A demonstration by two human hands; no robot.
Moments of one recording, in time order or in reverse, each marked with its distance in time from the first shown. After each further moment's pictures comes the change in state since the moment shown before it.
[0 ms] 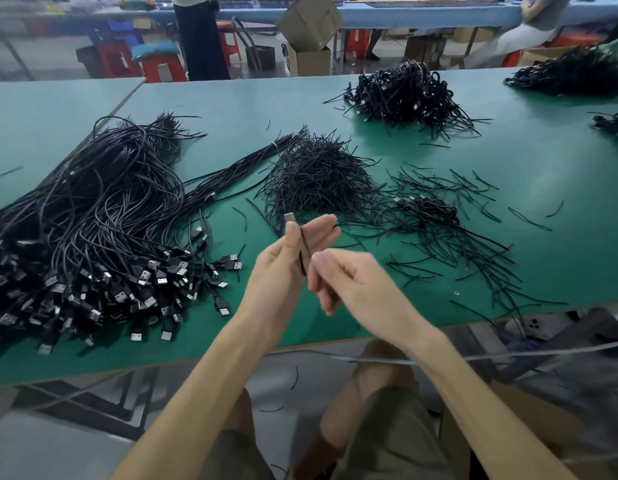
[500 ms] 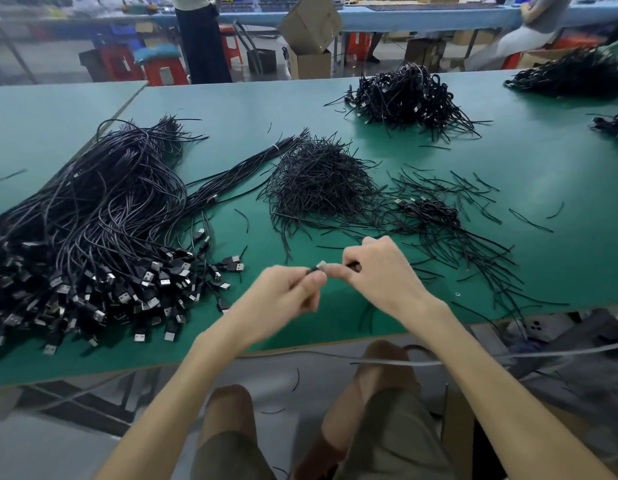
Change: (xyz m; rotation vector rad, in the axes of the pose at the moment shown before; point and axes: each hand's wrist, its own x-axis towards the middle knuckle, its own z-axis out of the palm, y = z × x) left_hand -0.008 0.000 -0.035 0.808 -0.258 0.032; right_hand 0.023 0.034 -0.037 -0.888 0.104 0.088
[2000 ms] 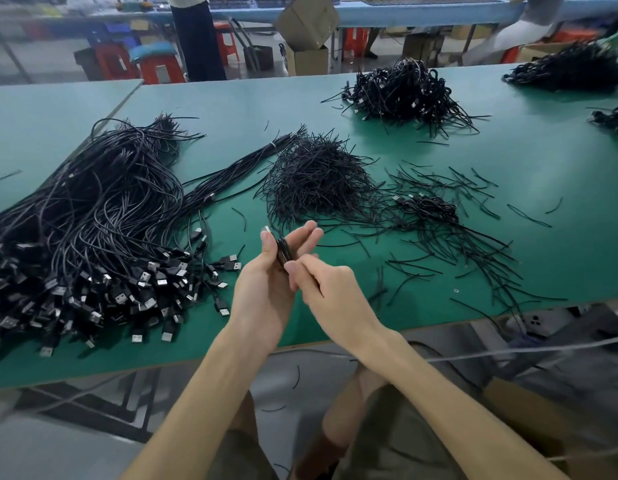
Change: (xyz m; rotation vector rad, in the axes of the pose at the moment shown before) left_hand 0.015 0.007 0.020 -1.187 0.314 -0.189; right_hand -0.024 -0.062 0.034 0.609 0.098 -0.062
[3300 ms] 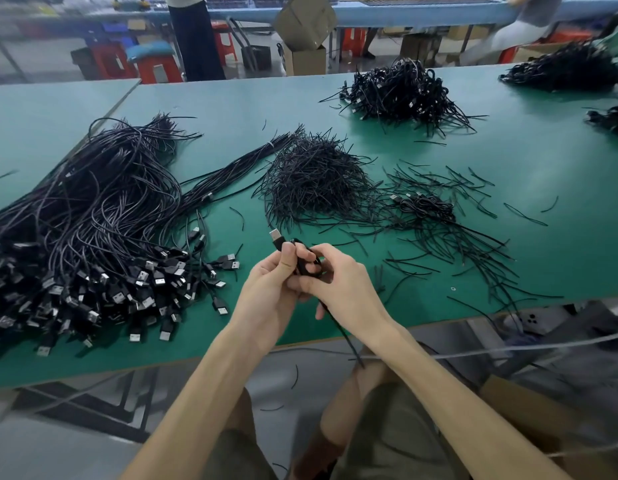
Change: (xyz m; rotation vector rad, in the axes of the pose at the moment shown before) left_hand -0.008 -0.004 -0.003 0.178 -0.101 0.053; right_hand 0.002 0.000 -0.016 0.153 -0.007 0.230
